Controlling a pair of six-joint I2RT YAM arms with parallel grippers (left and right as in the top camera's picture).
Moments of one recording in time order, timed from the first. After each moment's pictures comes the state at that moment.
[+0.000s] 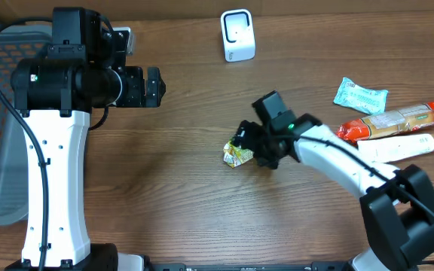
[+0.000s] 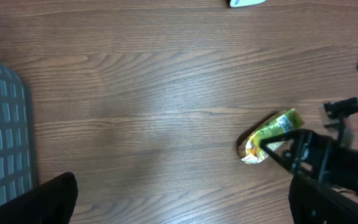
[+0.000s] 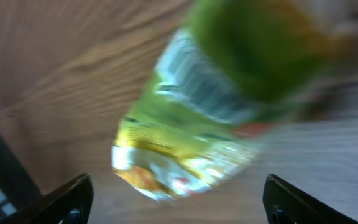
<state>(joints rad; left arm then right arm) -0.03 1.59 1.96 -1.44 0.16 -0.04 0.58 1.76 1.10 -0.48 -0.30 1.06</state>
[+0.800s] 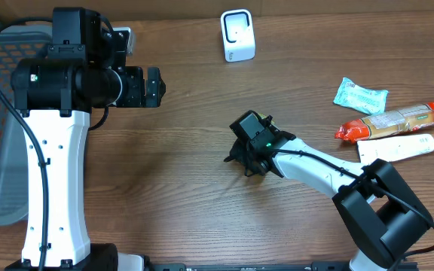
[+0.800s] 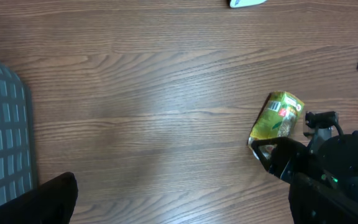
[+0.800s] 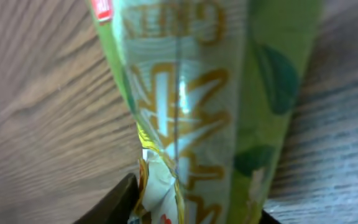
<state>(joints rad) -0.03 1.59 1.96 -1.44 0.16 -0.04 0.69 1.85 1.05 -0.39 -0.03 1.22</state>
